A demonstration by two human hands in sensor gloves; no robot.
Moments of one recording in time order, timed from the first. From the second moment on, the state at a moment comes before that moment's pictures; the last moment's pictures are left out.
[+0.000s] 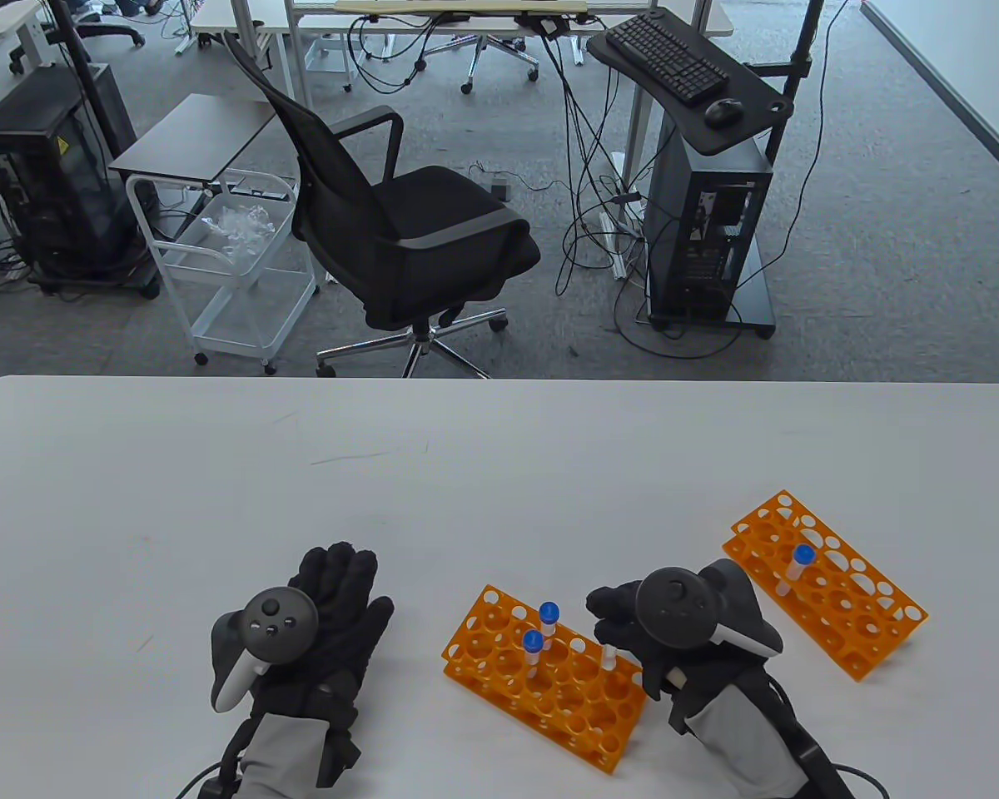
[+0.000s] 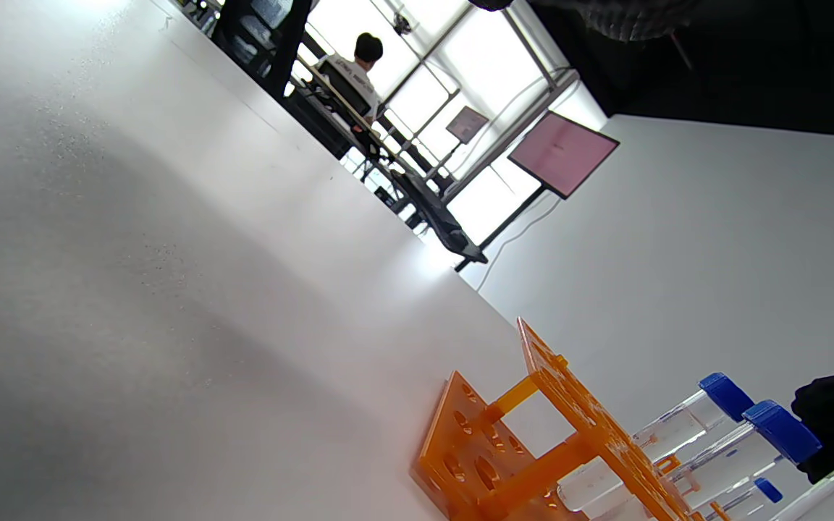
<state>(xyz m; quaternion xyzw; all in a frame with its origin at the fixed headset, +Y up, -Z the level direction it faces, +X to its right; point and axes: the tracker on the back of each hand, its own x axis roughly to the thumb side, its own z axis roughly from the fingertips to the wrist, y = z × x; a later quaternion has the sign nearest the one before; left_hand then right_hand) -0.236 -0.746 -0.344 -0.07 -0.10 0.36 0.92 0.156 -0.653 -0.349 0.27 -0.01 0.95 0.15</state>
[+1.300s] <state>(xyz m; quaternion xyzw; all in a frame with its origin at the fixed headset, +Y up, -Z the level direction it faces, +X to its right) -0.235 -0.746 -0.344 -0.07 -0.09 0.36 0.92 0.261 -0.607 -0.350 0.13 -0.17 0.95 0.23</state>
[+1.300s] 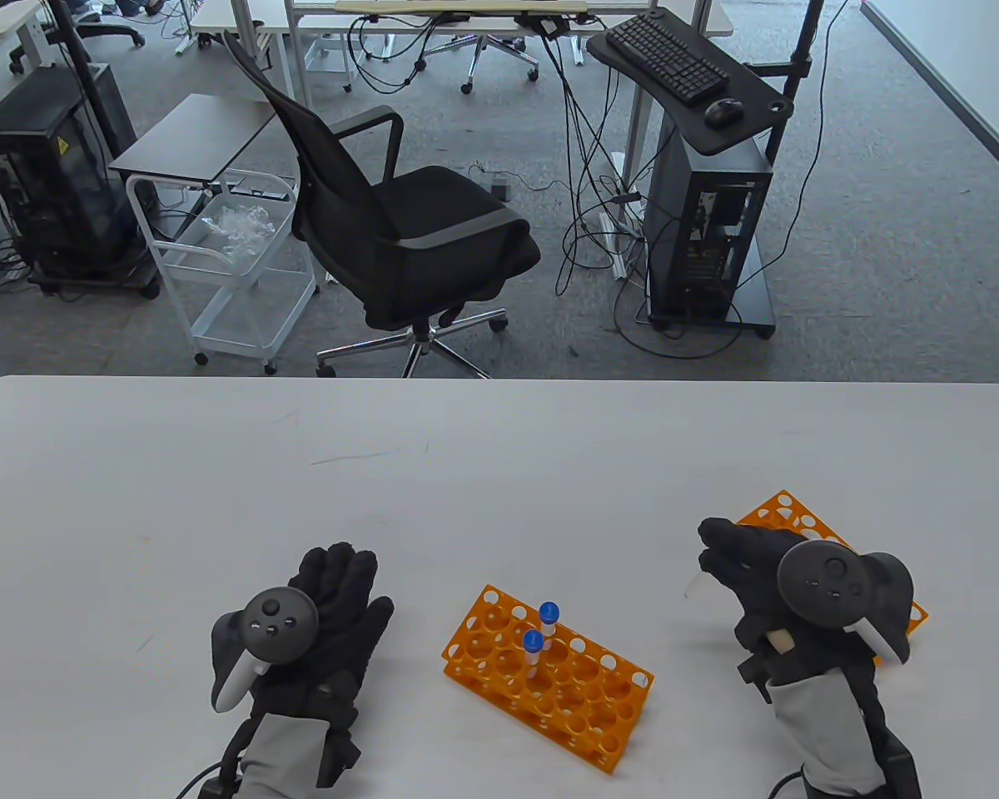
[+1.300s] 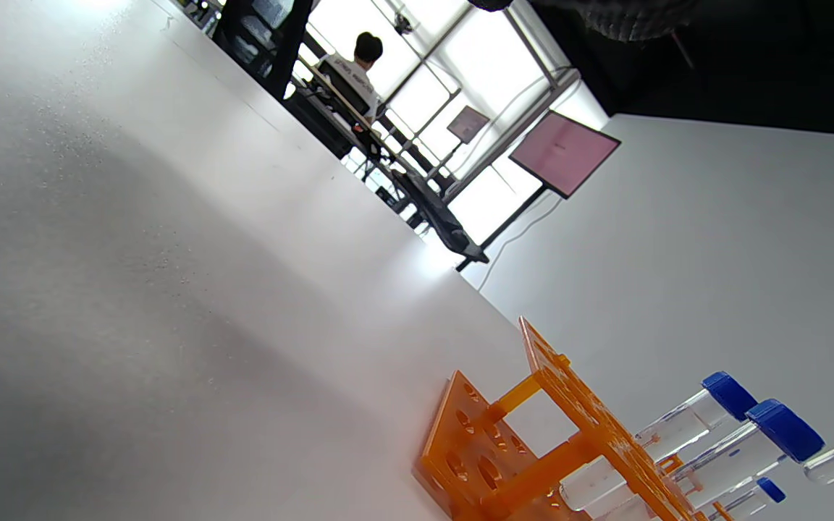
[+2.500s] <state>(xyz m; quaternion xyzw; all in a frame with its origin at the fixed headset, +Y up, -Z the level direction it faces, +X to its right) -0.235 -0.746 -0.344 -0.07 -0.09 0.36 0.92 0.343 -0.624 -0.355 -0.03 -0.19 0.96 0.19</state>
